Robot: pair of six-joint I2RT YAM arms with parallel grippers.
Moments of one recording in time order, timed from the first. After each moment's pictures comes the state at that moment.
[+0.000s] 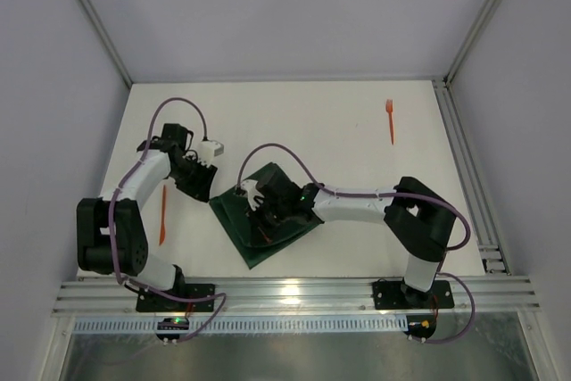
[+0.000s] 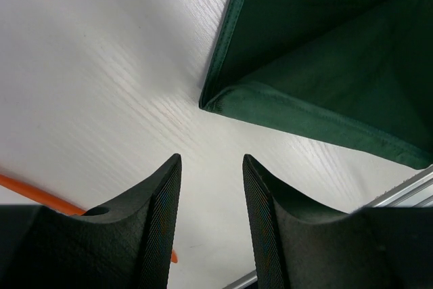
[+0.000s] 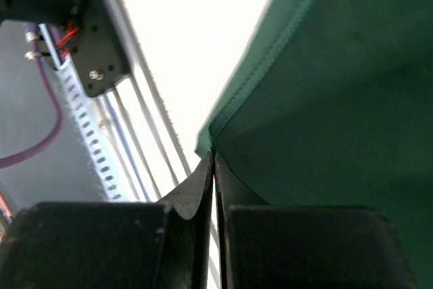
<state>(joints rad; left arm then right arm) -0.06 1.50 1.02 -0.85 0.33 0.49 1.04 1.79 1.09 -0.15 -0.46 0.31</state>
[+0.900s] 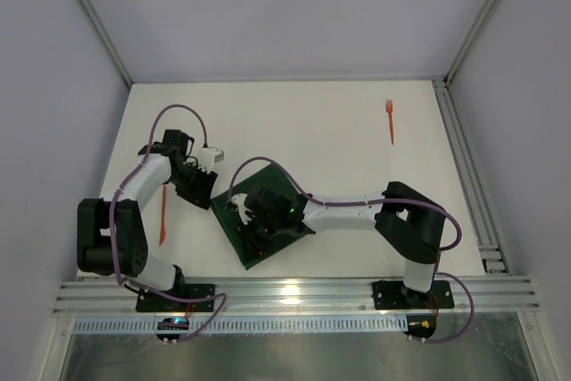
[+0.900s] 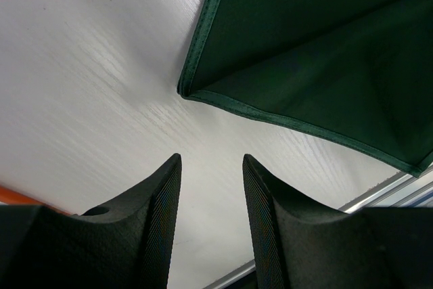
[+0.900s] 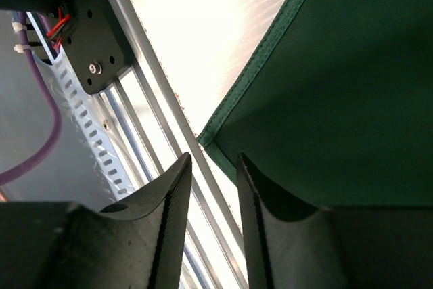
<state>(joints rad) -0.06 1.50 0.96 -0.85 0.33 0.47 1.16 1.84 1.13 -0.18 -0.39 0.40</state>
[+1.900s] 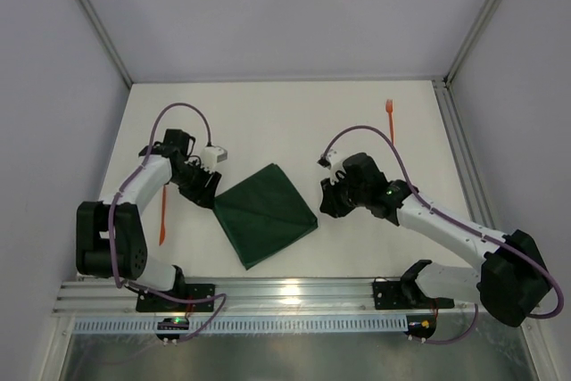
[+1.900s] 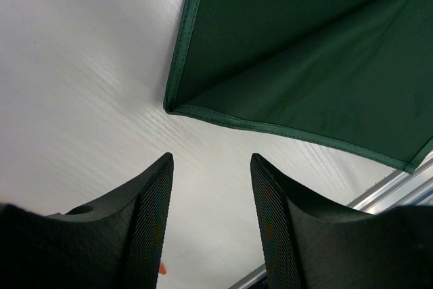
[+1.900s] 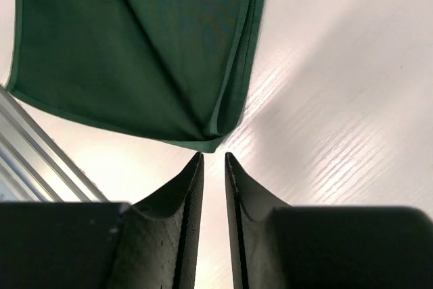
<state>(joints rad) -0.07 1.46 0.96 -0.84 0.39 0.52 0.66 1.18 0.73 -0.34 -0.24 0.18</state>
